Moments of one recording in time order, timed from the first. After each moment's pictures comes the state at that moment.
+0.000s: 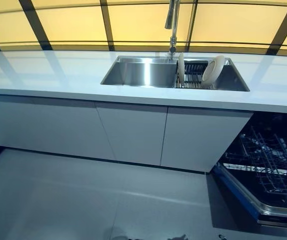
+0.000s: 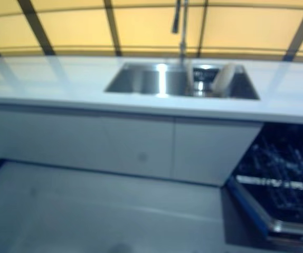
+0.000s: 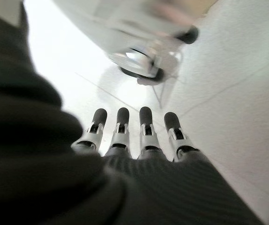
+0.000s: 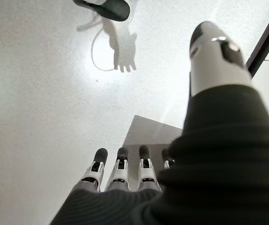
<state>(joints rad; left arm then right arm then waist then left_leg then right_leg) 0.00 0.21 -0.17 1.33 -0.61 0.14 -0.04 -0.07 -0.23 0.29 1.31 0.17 0.03 -0.36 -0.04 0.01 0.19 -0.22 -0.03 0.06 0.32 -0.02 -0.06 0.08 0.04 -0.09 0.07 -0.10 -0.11</state>
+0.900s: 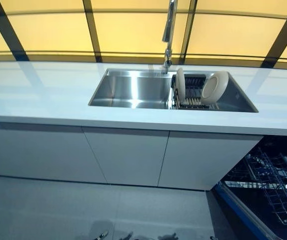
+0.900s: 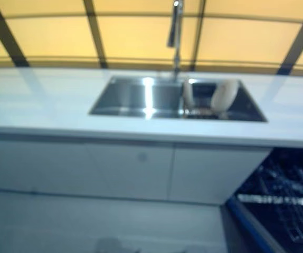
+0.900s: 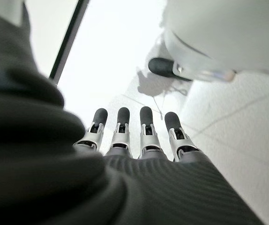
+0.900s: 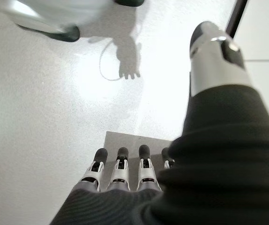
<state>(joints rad) -0.06 0.24 -0.21 1.32 -0.59 0.12 -0.05 -0.04 -0.18 0.25 1.30 0.16 0.02 -0.29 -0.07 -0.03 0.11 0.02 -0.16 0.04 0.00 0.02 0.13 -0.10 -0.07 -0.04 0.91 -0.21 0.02</state>
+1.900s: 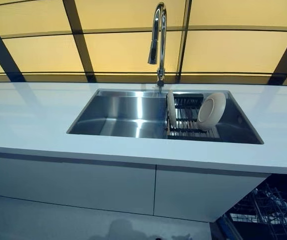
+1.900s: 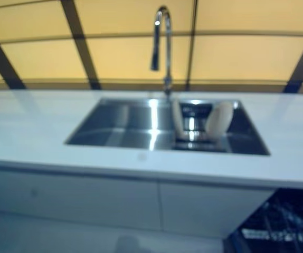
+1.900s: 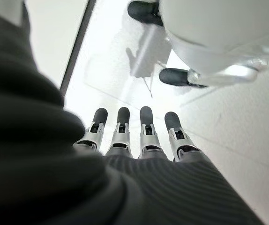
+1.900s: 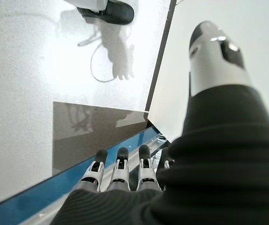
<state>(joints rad) 0.03 0.24 -0.17 1.31 -0.49 0.11 -0.05 -0.07 -0.26 0.22 1.27 0.21 0.00 -0.28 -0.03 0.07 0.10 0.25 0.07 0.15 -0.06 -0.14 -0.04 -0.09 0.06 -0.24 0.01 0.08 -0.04</state>
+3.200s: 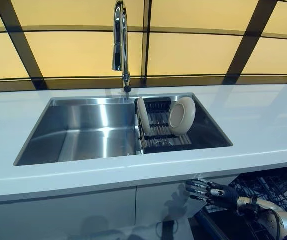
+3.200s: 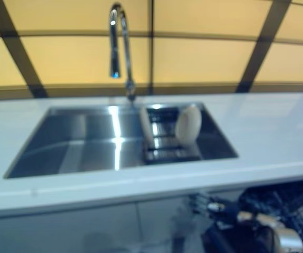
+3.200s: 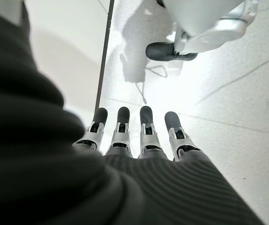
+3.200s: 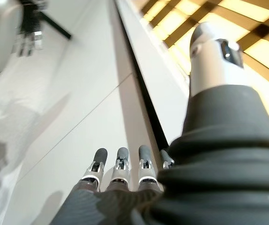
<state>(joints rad) 0.11 0.32 -0.05 1.28 -0.41 0.05 -0.12 0.04 -0.73 0.10 0.27 0.84 0.41 0.84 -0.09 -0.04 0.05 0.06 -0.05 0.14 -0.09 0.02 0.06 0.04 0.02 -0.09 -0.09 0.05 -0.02</state>
